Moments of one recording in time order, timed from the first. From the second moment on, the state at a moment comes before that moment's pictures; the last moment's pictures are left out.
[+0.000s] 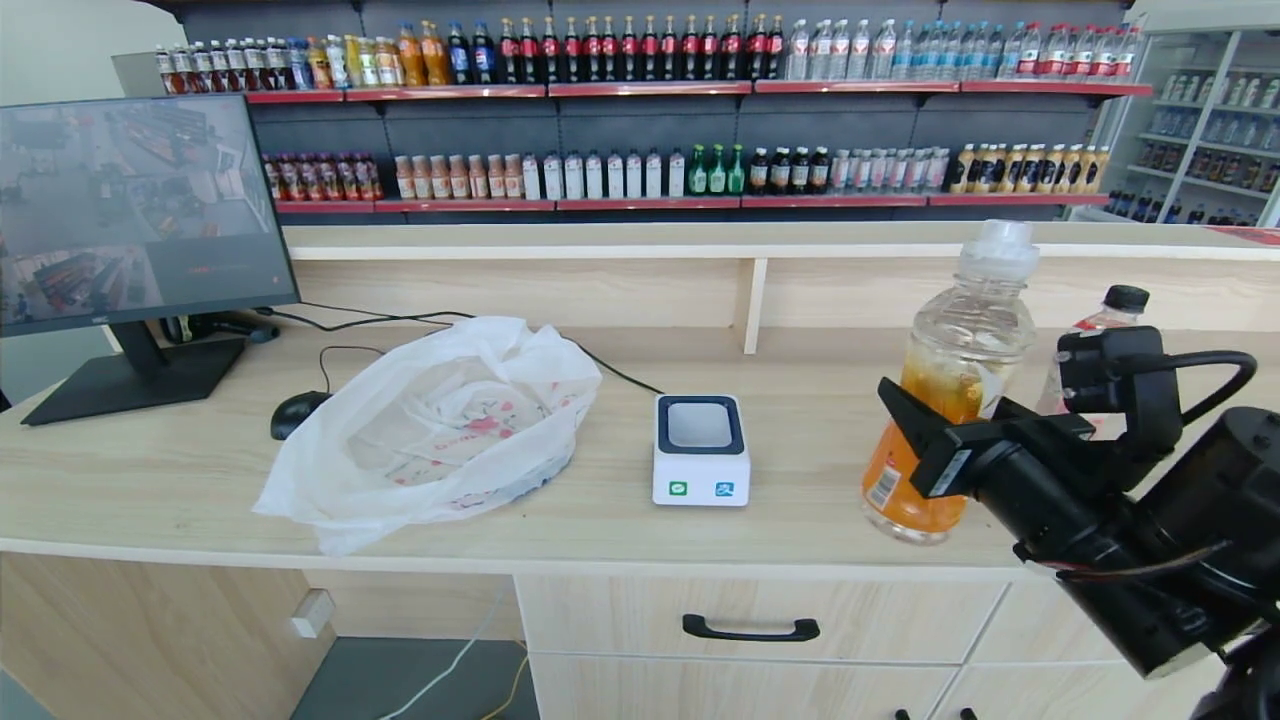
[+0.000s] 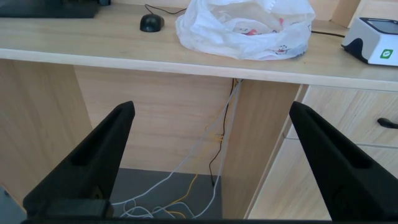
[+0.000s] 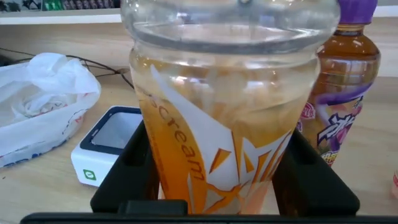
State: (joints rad) left arm 0.00 0.00 0.00 0.00 0.00 0.00; right arm 0.53 1.66 -0.34 -1.47 -0.33 -0.01
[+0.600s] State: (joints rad) left arm 0.00 0.00 0.00 0.00 0.00 0.00; right arm 0.61 1.46 -0.19 -1.48 -0.20 -0.02
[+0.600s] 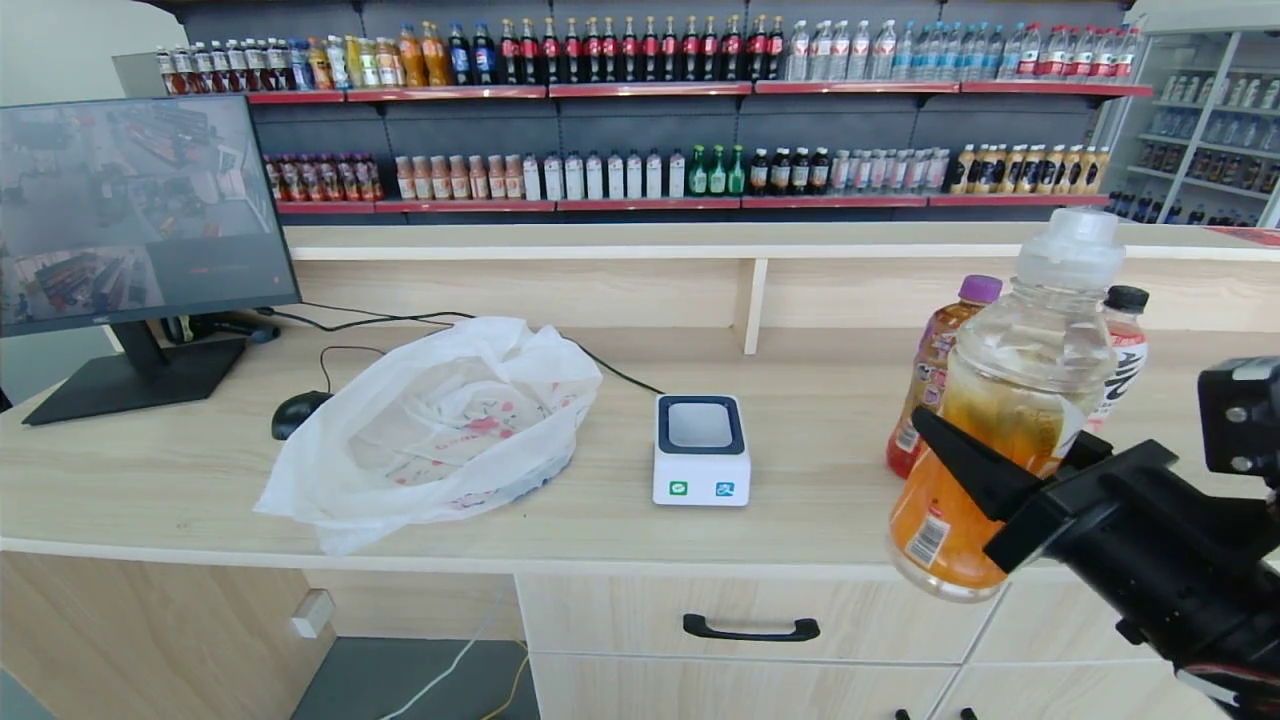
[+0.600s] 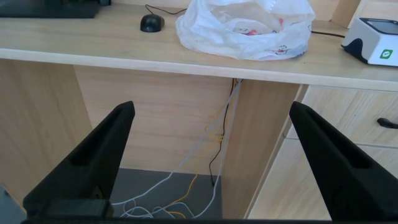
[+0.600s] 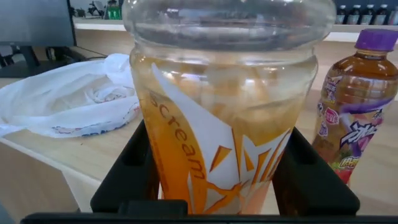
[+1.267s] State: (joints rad) left arm 0.00 0.00 0.00 0.00 0.00 0.00; right arm 0.76 1.42 -0.31 -1.48 -0.04 0.29
